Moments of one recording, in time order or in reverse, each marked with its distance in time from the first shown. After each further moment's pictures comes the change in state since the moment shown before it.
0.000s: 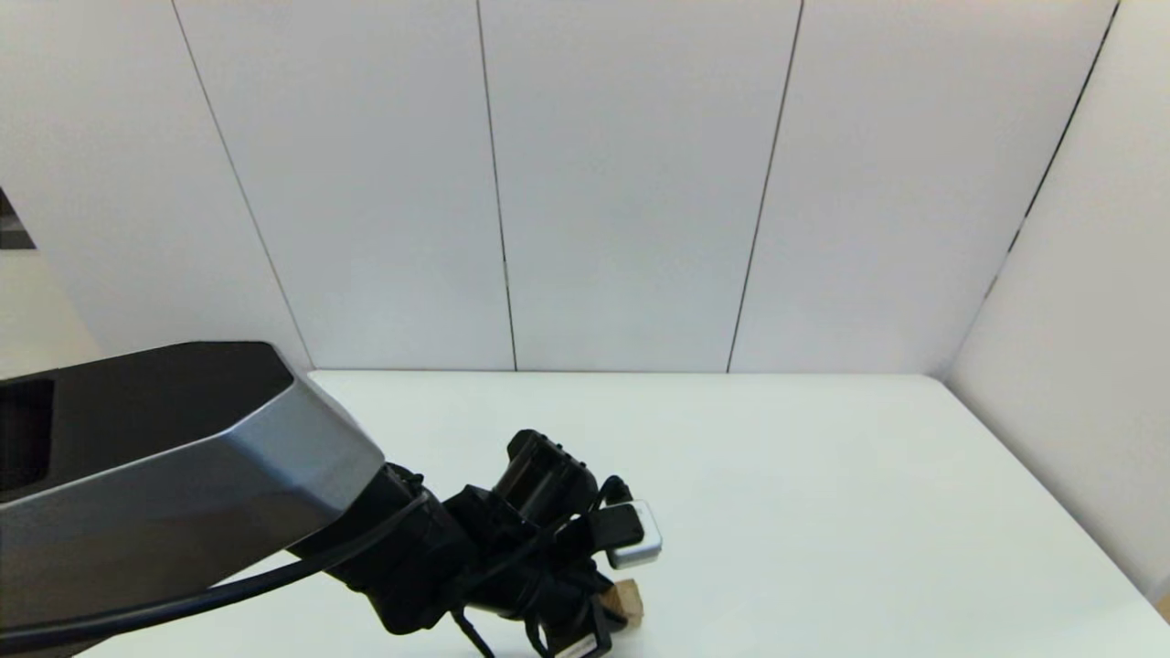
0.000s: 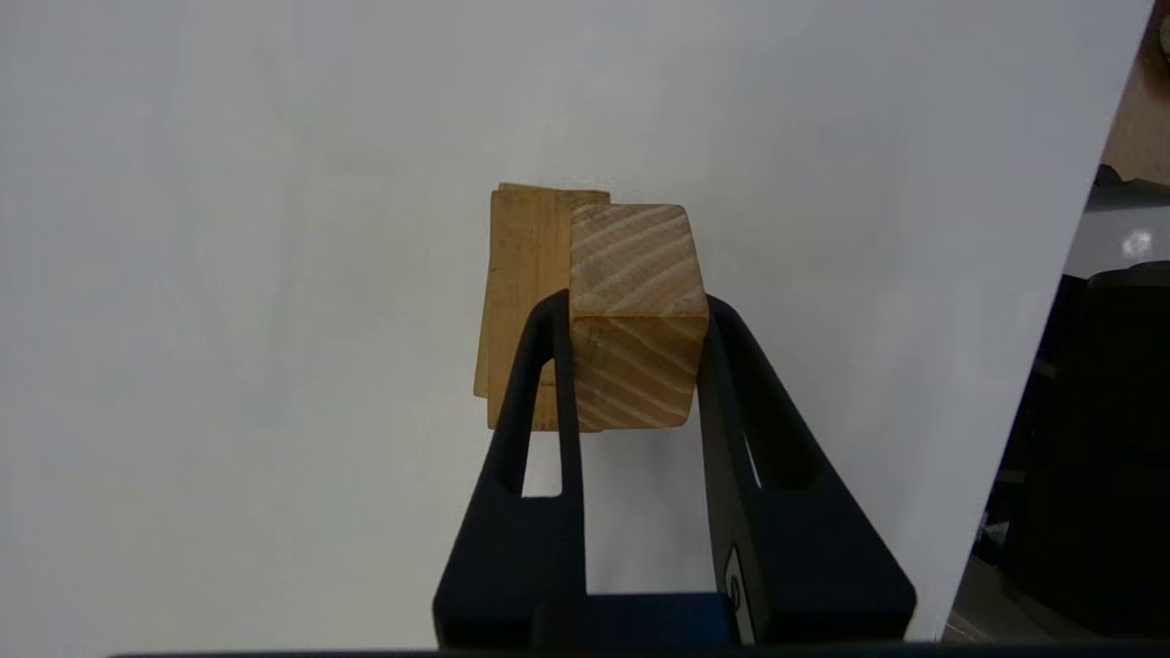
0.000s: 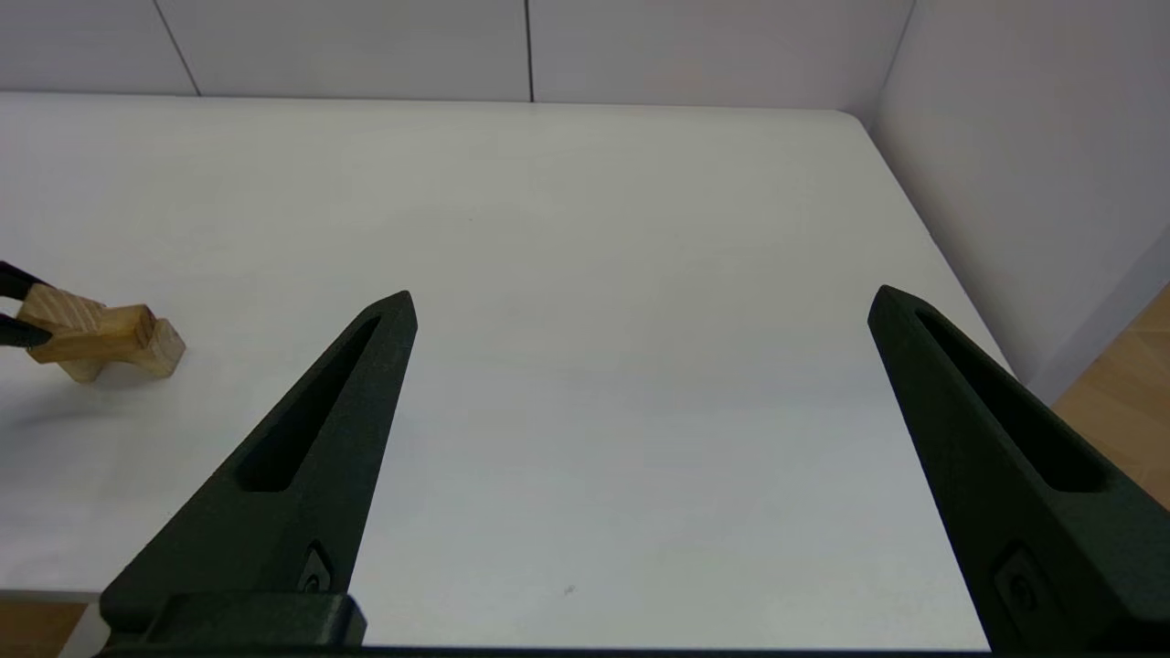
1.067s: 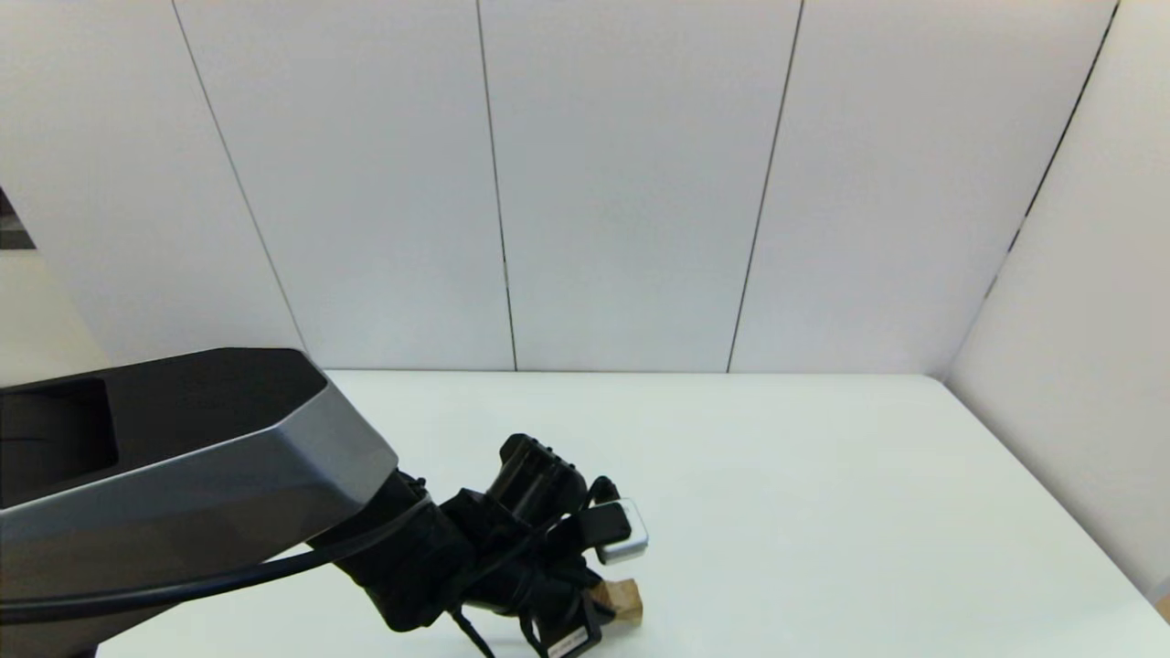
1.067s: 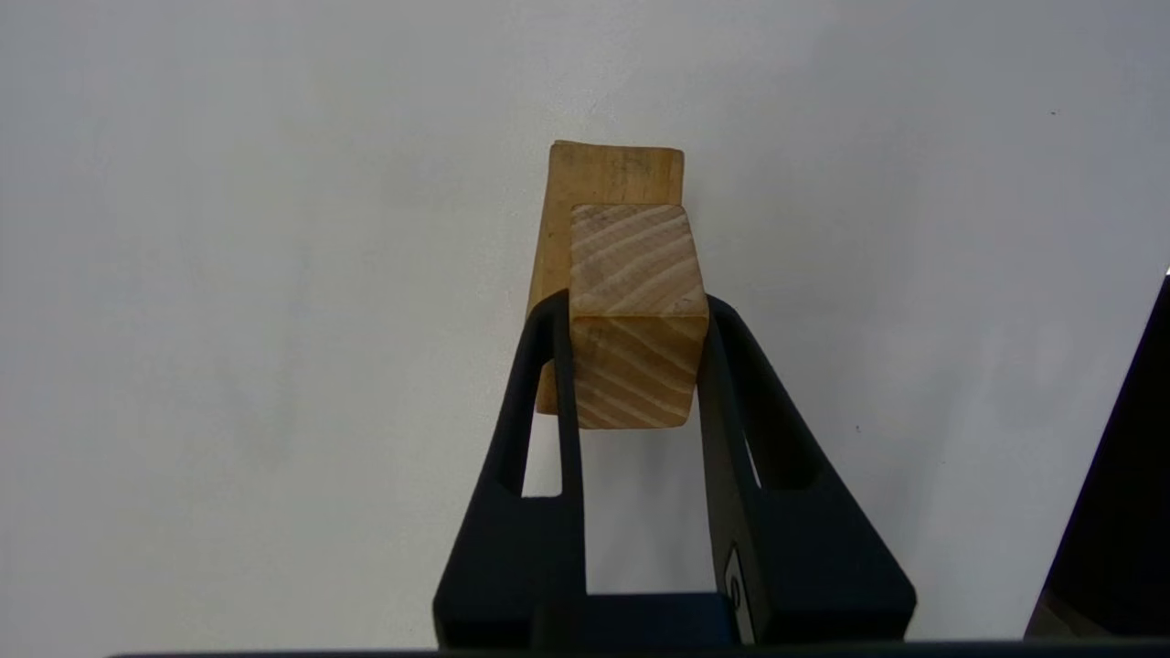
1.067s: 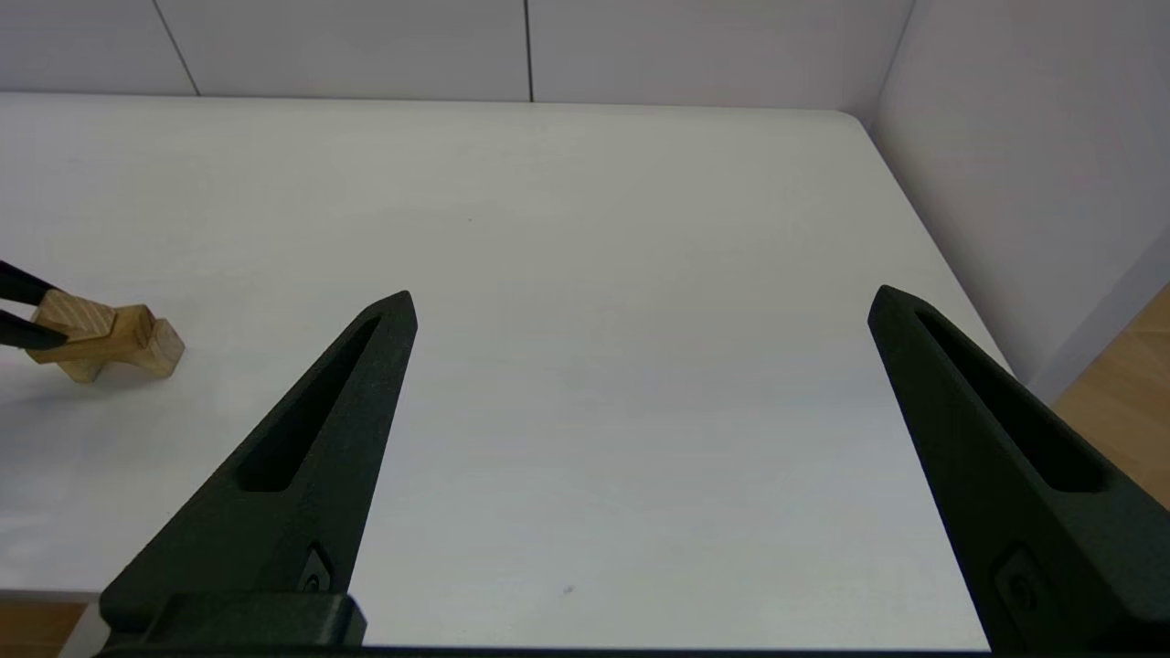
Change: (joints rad) left arm 0.033 0.037 0.017 -0.053 0.011 0.003; right arm 0.000 0.000 0.000 0.000 0.000 0.000
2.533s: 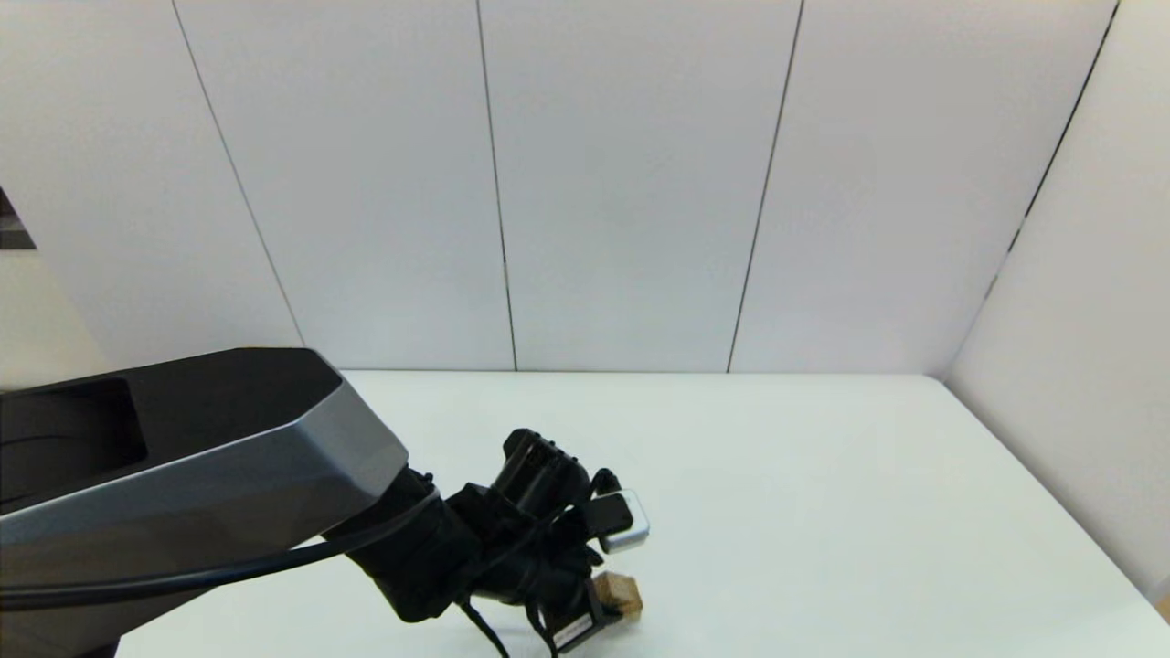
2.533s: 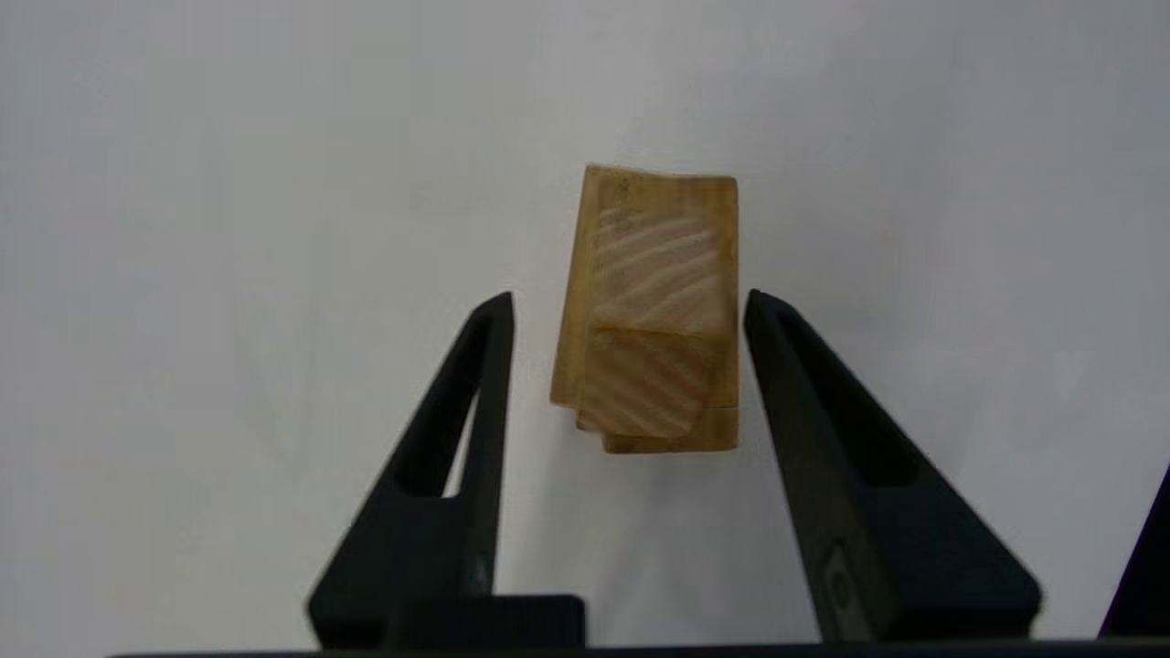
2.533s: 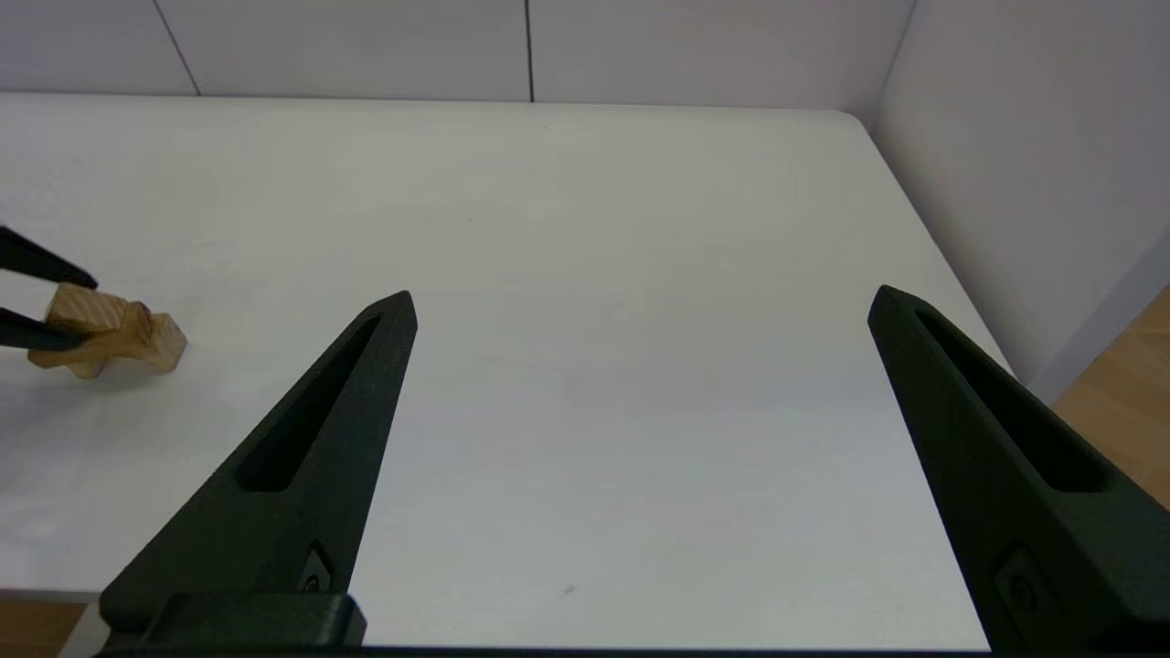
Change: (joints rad) left arm 0.009 0.024 -0.029 -0.025 0.018 0.003; right arm 0.000 0.000 0.000 0.000 0.000 0.000
